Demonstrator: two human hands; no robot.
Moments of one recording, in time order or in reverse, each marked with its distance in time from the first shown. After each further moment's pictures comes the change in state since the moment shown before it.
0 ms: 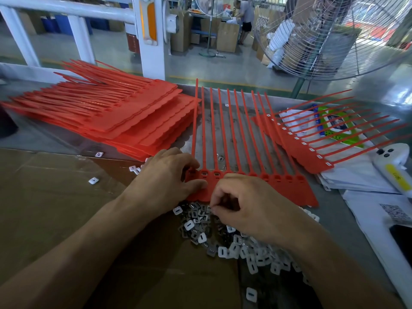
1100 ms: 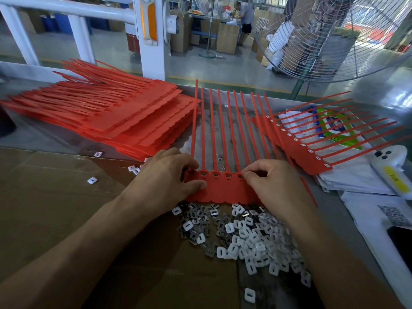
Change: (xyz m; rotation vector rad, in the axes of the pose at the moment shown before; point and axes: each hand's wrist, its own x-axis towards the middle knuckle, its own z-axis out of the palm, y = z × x) left_hand -0.002 0.000 0.000 -0.025 -0.012 -0.022; right_hand 0.009 0.047 -0.006 0.185 0.398 0.447
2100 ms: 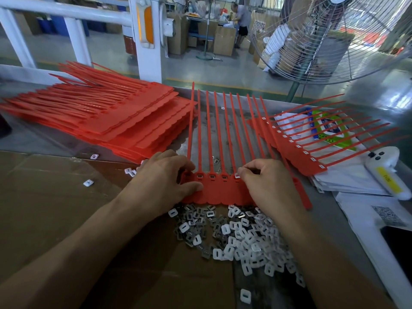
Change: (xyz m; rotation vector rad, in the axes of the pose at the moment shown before) left_hand 0.002 0.001 0.001 -0.012 0.005 -0.012; right_hand 0.007 -0.002 0.008 -0.032 0.057 0.079
